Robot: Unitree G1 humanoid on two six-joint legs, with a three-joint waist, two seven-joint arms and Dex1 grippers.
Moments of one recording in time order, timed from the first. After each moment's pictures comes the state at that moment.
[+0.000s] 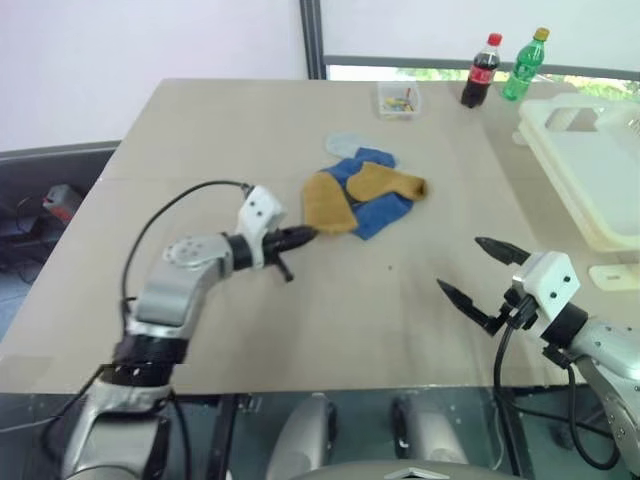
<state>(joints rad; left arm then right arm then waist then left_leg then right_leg) -0.38 0.67 -0.02 -0.14 -0.37 0.62 -0.94 0.16 -0.59 -0.13 -0.69 0.32 0.35 0.61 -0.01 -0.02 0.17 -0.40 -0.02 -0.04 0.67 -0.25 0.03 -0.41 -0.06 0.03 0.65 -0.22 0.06</state>
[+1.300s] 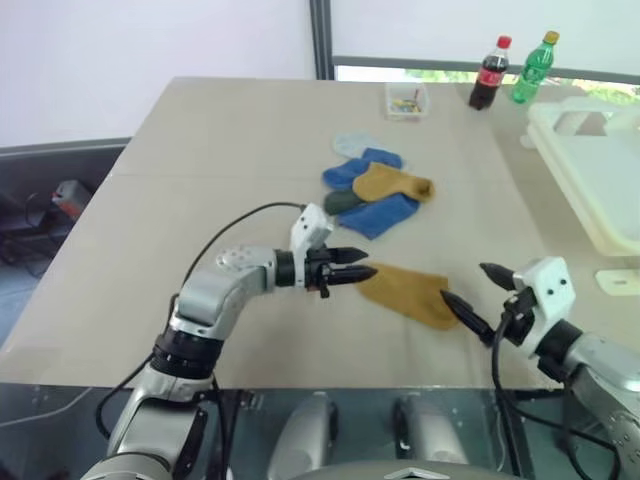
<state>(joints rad) -0.45 0.48 -0.18 -0.06 -0.42 0.64 -0.94 0.19 -0.53 -0.13 -0.76 0.48 0.72 0.40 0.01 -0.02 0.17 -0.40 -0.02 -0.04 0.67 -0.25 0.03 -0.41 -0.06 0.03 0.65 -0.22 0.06</state>
